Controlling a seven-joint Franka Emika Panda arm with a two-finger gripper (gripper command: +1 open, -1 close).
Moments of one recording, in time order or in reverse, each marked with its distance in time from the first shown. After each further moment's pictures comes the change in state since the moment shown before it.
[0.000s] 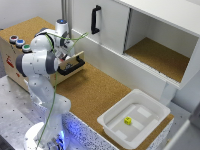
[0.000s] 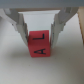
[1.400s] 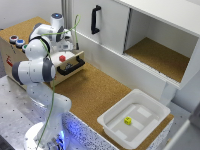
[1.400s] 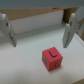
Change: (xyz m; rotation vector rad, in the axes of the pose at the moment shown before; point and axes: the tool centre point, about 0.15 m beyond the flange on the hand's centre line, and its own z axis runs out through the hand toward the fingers) arm -0.023 -0.006 -0.065 0.051 0.046 -1.144
